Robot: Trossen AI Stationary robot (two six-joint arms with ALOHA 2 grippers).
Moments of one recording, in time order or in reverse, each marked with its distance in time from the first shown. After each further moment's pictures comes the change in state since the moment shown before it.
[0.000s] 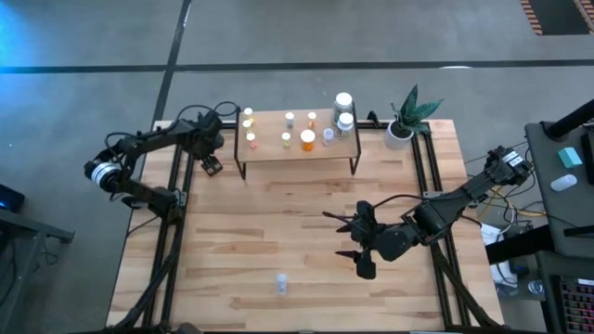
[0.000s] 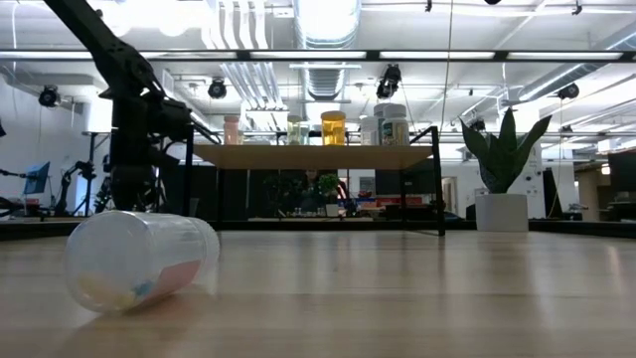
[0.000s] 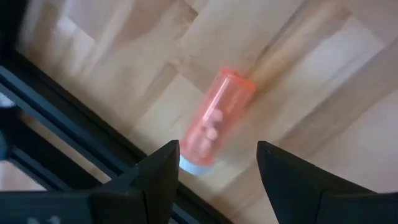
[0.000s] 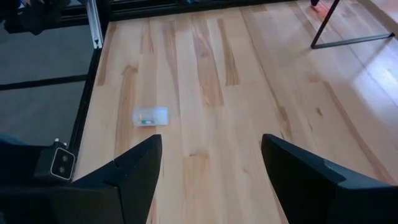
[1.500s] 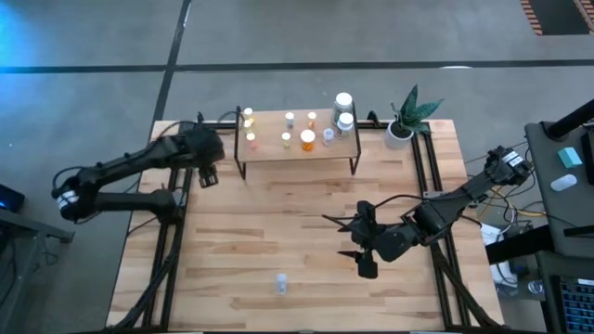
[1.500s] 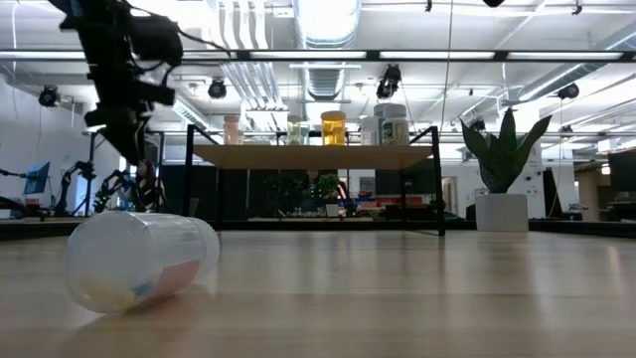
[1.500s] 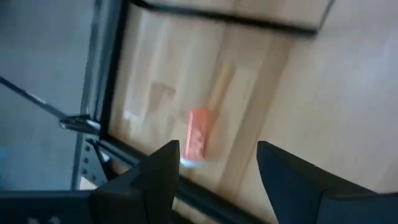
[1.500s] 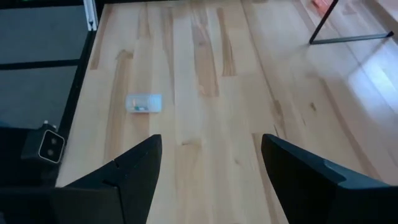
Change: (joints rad) left arm -0.429 -0.392 0.024 -0.178 -0.157 0.021; right arm 0.000 0.000 0.000 -0.045 -0.008 -0.036
